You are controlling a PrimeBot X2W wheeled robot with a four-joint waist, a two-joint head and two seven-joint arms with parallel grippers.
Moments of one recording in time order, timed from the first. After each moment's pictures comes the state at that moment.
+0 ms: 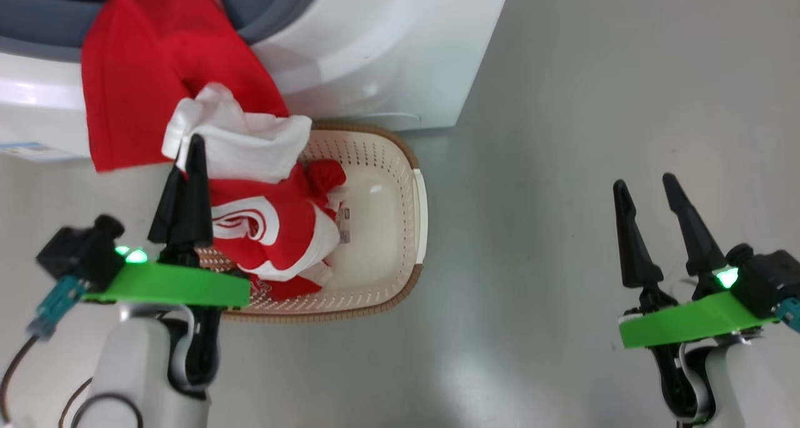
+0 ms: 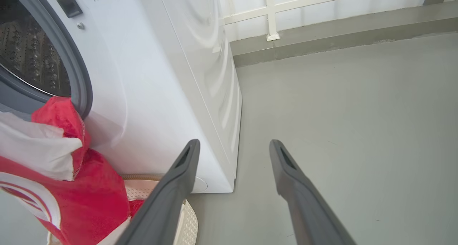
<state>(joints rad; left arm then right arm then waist) -0.45 0.03 -0.01 0.28 -0.42 -0.13 -0.26 -0.18 -0.06 -0.01 0.13 0.36 0.12 -0.26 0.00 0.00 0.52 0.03</state>
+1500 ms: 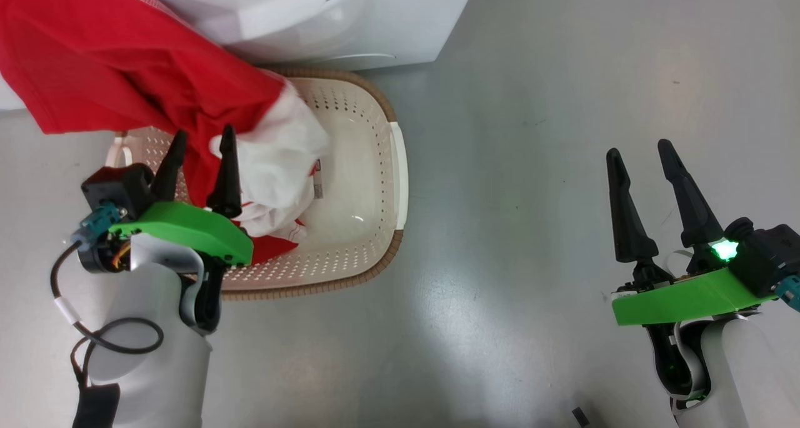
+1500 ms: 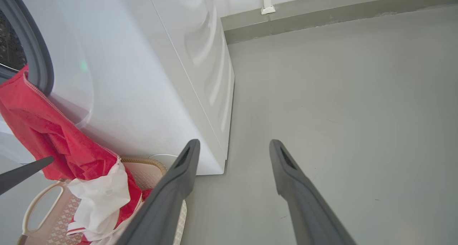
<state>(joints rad) -0.74 0.02 -0.01 0.81 -0.33 -0.13 -0.26 -0.25 -0.06 0.01 0.11 0.35 0.12 -0.26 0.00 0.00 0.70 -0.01</state>
